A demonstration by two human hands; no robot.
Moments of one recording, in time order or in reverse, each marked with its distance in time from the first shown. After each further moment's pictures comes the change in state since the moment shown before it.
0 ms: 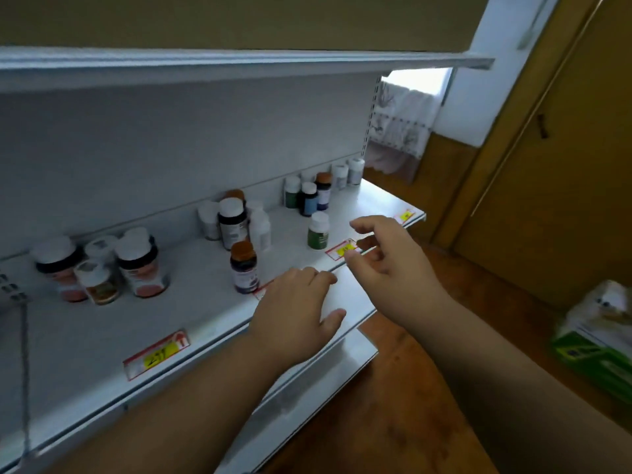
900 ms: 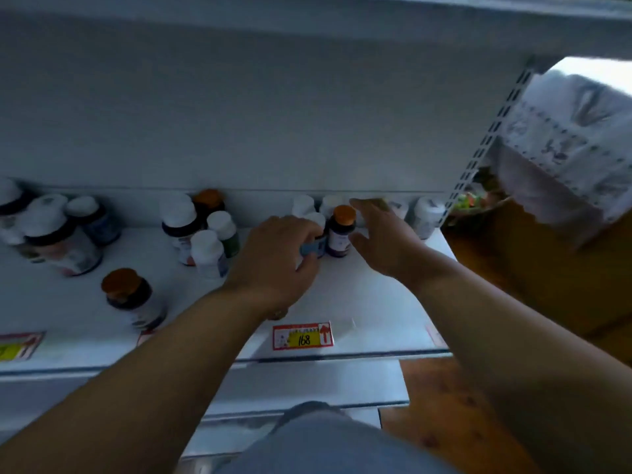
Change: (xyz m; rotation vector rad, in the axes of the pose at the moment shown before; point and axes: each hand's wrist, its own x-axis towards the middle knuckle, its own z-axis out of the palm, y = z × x) left_hand 0.273 -0.034 0.077 0.014 0.301 -0.607; right_hand 0.350 0.236 0.068 -0.208 -0.636 -0.362
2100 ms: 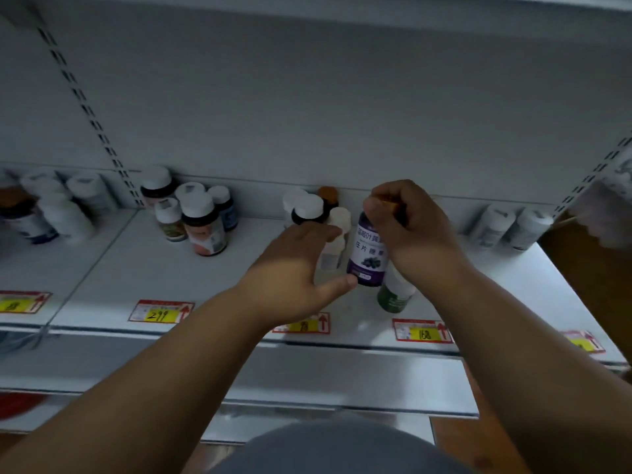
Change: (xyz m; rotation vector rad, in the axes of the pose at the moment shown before) left_hand -0.092 -0.113 -0.106 0.034 -0.033 0.046; right_hand -0.038 -0.205 0.029 0.542 0.234 -0.041
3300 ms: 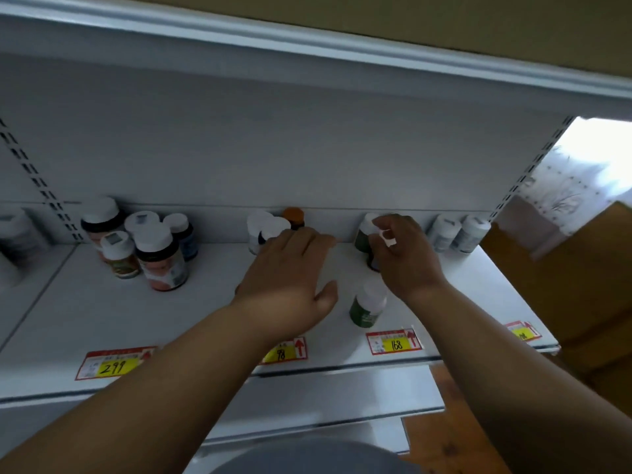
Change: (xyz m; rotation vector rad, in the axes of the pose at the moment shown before) left_hand 0.030 0.006 0.000 0.095 0.018 0.153; right_hand 0.016 0.060 -0.008 -0.332 0.175 0.054
